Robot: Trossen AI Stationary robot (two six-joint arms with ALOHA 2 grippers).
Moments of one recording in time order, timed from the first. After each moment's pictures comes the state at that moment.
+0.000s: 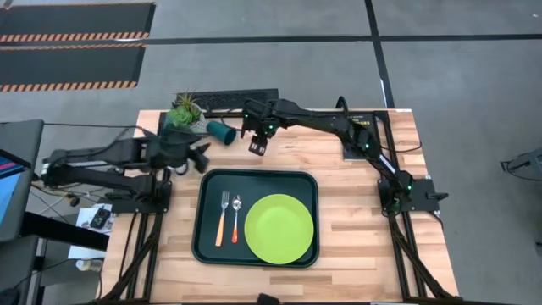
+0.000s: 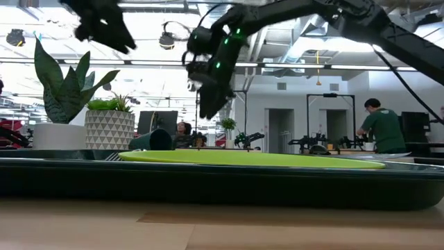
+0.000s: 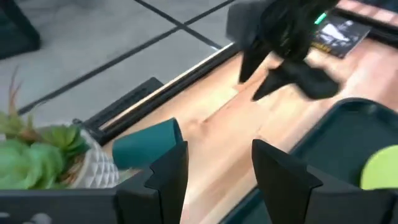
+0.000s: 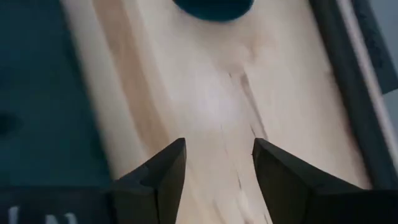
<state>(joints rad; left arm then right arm) 0.08 0.79 0.88 -0.78 -0.61 -0.45 -0.35 2.39 2.33 -1.07 0.04 -0.03</state>
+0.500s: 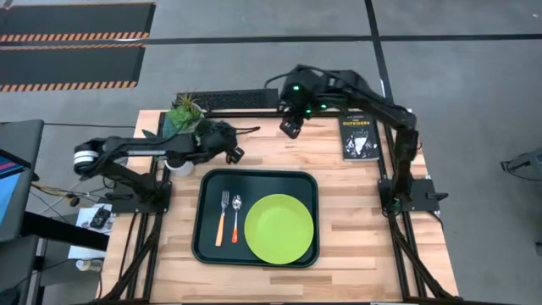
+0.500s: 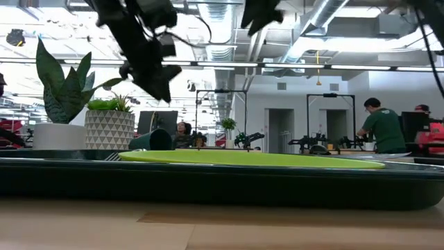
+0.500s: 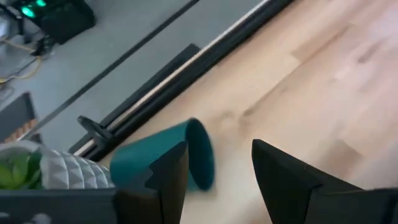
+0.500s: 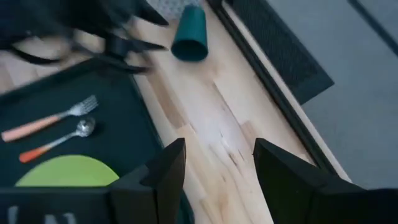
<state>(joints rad) 0.28 1.35 0.90 -0.46 -0.64 -0.32 -0.32 1.92 2.35 -1.36 0.10 0.15</state>
